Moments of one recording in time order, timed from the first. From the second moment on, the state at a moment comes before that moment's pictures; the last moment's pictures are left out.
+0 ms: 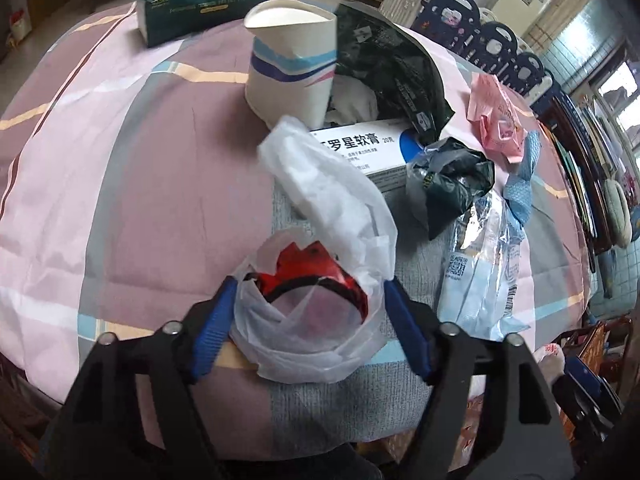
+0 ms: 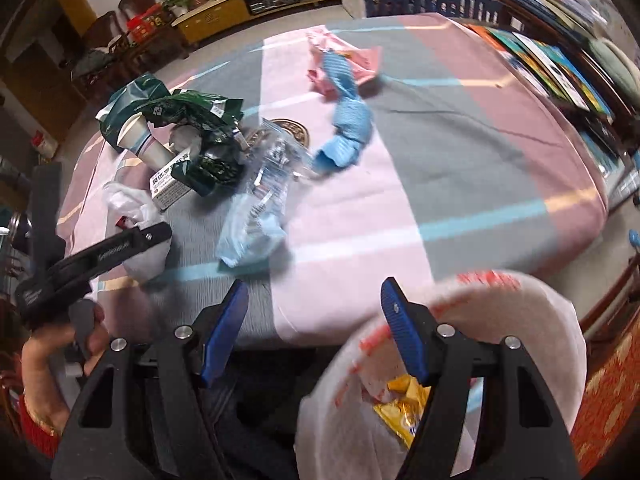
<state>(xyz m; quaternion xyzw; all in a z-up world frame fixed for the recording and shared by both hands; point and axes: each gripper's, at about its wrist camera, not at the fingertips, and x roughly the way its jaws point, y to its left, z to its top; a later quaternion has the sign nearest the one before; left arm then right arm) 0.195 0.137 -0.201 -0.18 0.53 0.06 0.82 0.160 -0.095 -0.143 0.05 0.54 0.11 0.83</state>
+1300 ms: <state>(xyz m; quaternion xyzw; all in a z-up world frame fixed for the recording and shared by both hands) 0.114 0.116 -0.126 -0.12 0.45 0.16 0.87 0.169 -0.080 -0.141 0.00 0.51 0.09 0.86</state>
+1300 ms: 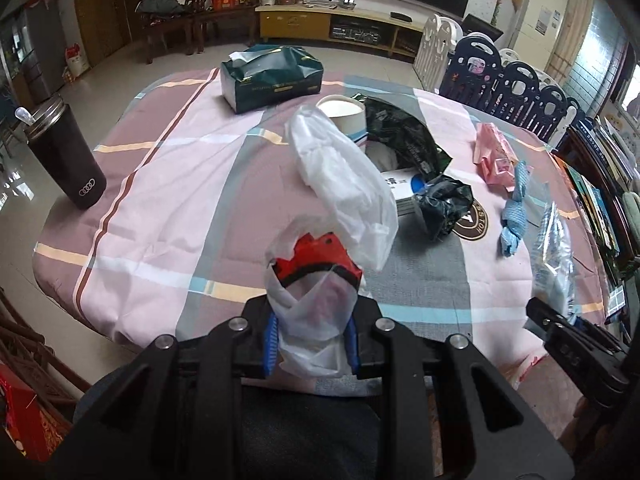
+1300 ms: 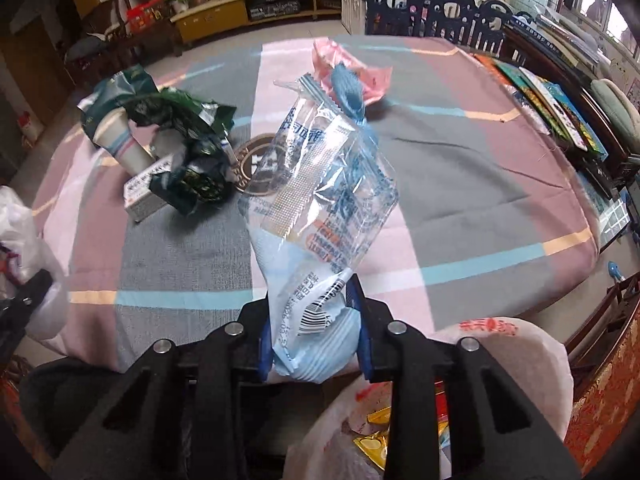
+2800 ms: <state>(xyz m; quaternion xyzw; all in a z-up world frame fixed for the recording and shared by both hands) 0.092 -0.024 -0.101 -0.01 0.45 0.01 0.89 0.039 -0.278 -0.143 0.15 0.51 -0.02 0.85</state>
